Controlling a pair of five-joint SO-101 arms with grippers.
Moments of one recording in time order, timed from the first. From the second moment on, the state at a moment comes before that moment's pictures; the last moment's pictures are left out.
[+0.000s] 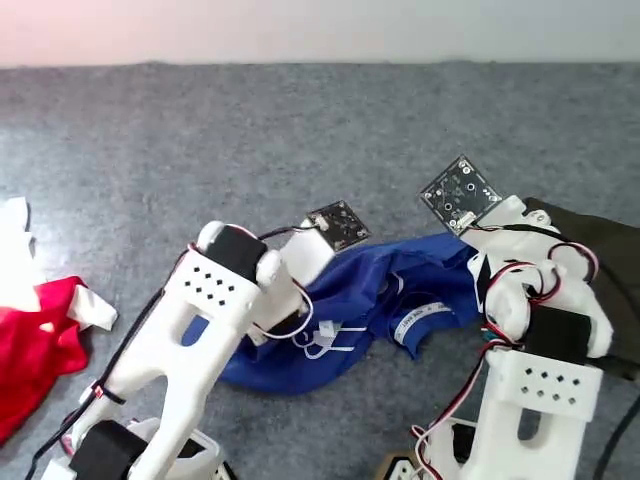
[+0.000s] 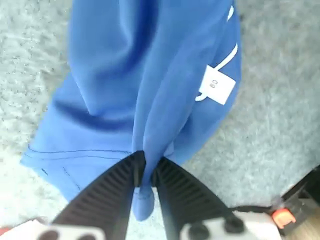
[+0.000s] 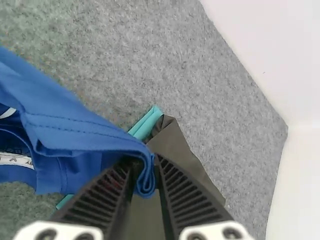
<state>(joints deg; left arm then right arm) 26.0 -18.0 25.3 94.5 -19.0 10.1 -51.2 35.1 63.6 53.7</state>
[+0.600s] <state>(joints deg) 36.2 -16.3 28.2 94.4 -15.8 10.1 -51.2 35.1 63.6 53.7</state>
